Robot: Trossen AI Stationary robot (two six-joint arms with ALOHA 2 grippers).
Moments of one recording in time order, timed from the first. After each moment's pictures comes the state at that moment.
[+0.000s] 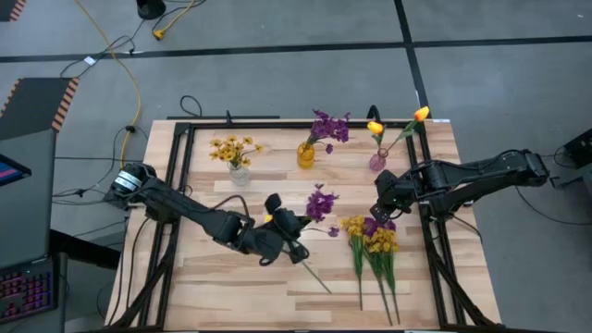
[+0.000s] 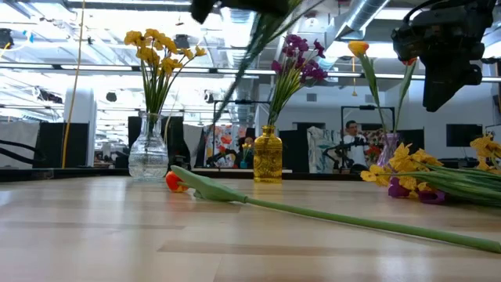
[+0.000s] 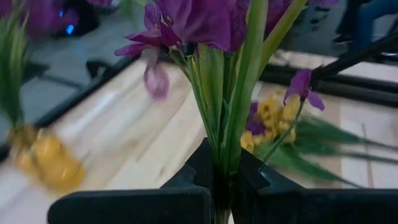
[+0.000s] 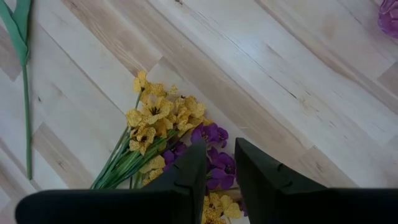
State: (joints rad) left arm -0.38 1.71 1.29 -0.09 -0.76 -0.34; right arm 0.13 1.00 0.82 -1.01 0.14 0.93
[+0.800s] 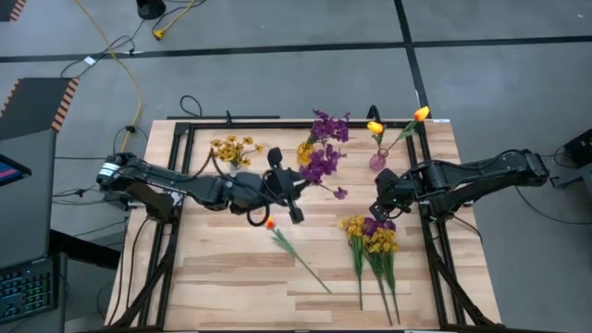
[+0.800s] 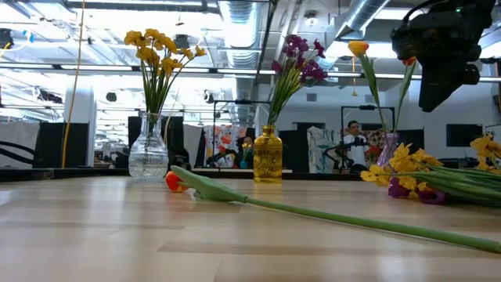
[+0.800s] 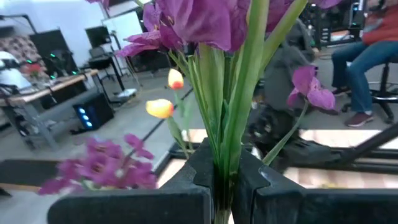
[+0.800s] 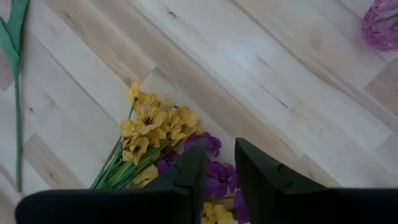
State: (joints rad) left arm -0.17 1.53 1.29 0.19 -0.58 0.17; right arm 0.13 1.00 0.82 -1.01 0.19 0.93
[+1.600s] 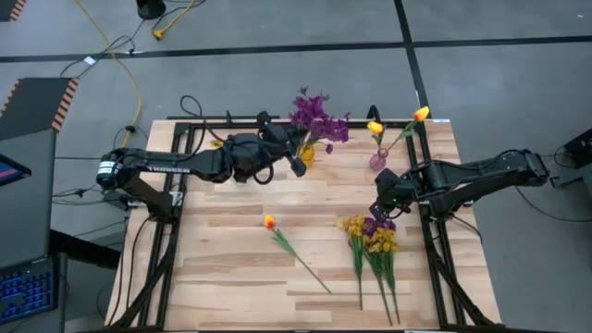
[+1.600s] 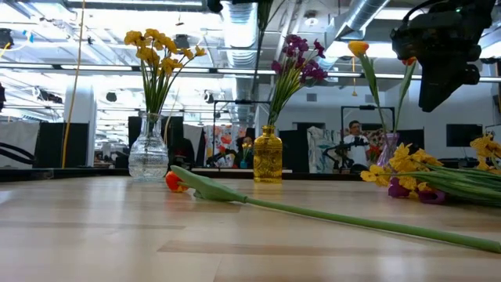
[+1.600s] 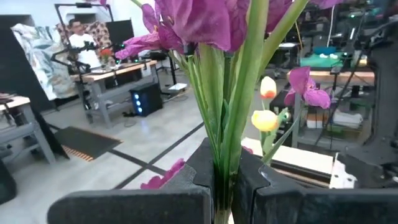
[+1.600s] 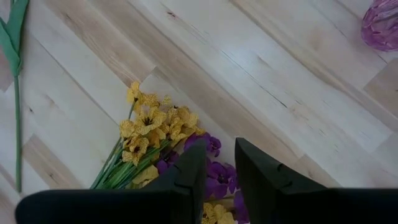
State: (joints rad) left arm 0.07 1.52 1.29 0.23 -0.58 0.10; right arm 0.13 1.00 0.82 -1.01 0.19 0.93
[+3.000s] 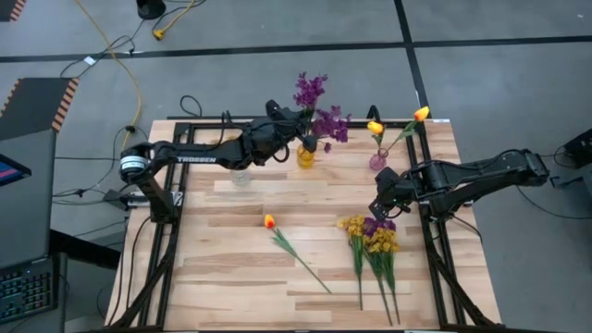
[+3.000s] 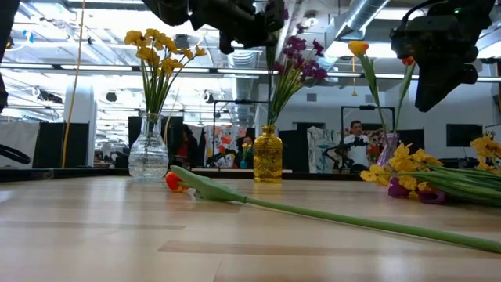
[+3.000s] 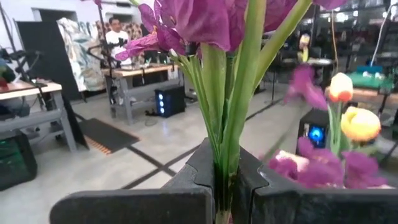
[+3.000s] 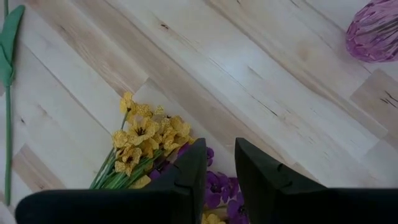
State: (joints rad) left arm 0.26 1.70 1.25 0.53 -0.51 0.06; right arm 0.13 1.00 0.82 -1.01 0.23 0.93
